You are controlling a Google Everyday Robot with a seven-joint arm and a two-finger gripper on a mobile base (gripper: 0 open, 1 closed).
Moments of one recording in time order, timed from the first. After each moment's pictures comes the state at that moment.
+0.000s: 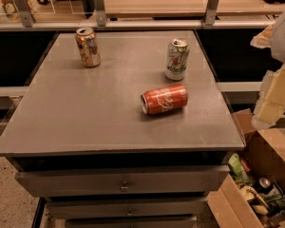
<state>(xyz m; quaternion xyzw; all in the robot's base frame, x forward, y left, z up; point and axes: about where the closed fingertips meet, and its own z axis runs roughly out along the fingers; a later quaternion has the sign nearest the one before) 0.438 -0.217 0.976 -0.60 0.78 -0.03 0.16</state>
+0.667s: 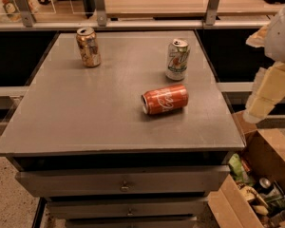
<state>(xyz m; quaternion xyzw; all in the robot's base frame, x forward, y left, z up) 0.456 -0.216 0.969 -0.59 0.78 -0.02 0.18</state>
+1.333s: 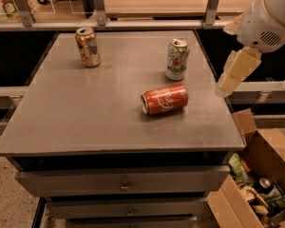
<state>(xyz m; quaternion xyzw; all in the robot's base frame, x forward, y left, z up) 0.534 -0.195 0.957 -0.59 0.77 0.01 0.25</state>
